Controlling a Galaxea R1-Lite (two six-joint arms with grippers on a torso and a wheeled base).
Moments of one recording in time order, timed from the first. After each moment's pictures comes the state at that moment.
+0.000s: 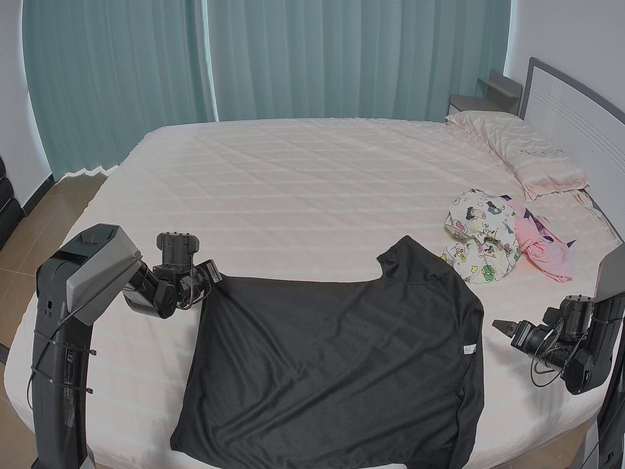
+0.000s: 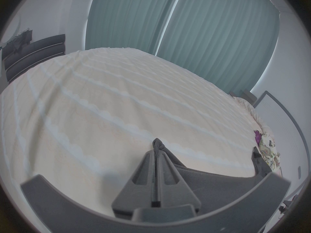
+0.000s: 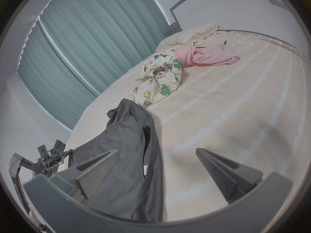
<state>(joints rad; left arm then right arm) -0.11 2.54 -1.37 -0.63 0.10 -0.49 -0.15 2.26 -0.17 -1.55 0.23 0.46</state>
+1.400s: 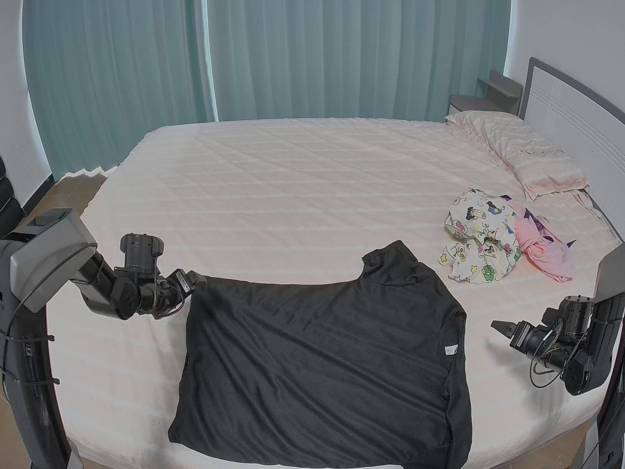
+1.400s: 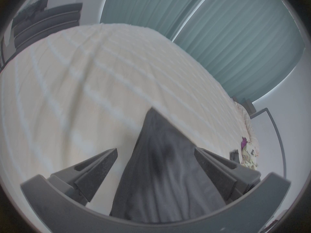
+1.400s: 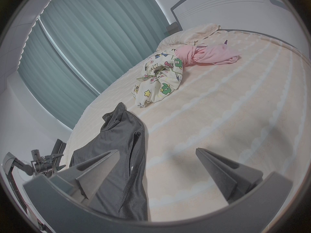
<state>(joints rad) -0.04 2.30 -1.06 -0.53 -0.09 -0.67 -0.14 2.26 -0.17 -1.55 0.23 0.47</state>
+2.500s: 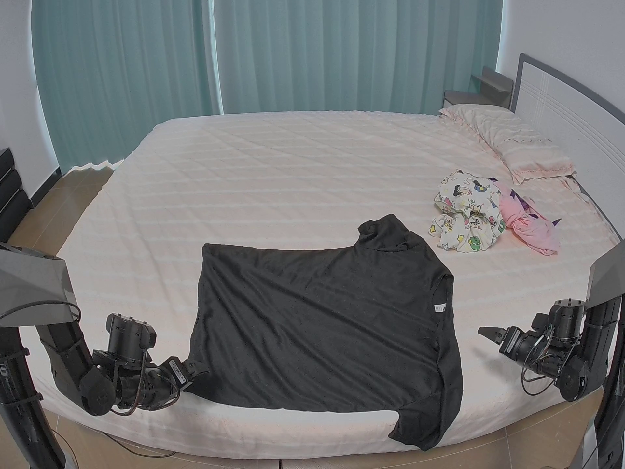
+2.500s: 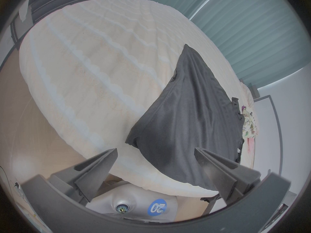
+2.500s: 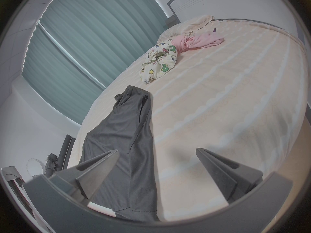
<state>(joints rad) -0.19 2.07 -0.27 -0.89 -0.08 -0.86 -0.05 2.26 -0.14 -1.55 0.24 0.55</state>
